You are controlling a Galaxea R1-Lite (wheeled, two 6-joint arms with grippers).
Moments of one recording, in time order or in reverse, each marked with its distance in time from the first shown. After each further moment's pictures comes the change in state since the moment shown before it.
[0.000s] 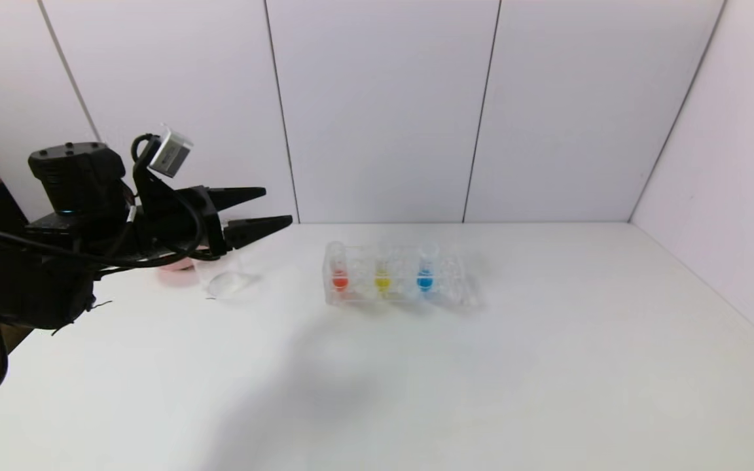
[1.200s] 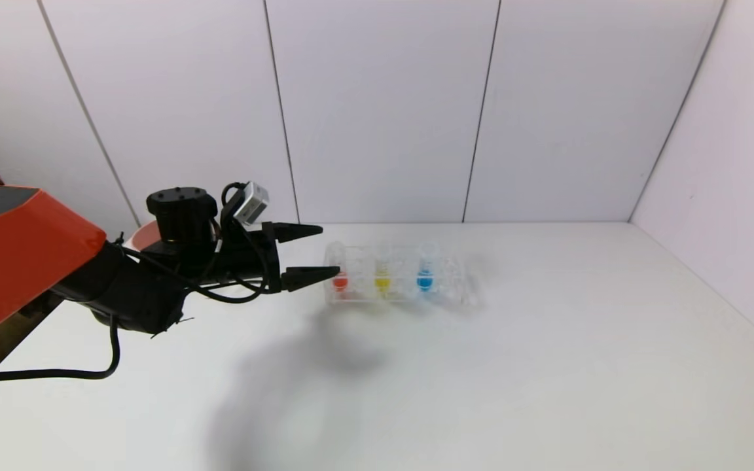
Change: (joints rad) left arm -0.109 0.300 -0.108 -0.091 -0.124 0.149; right arm 0.000 0.000 0.000 0.000 0.000 0.000
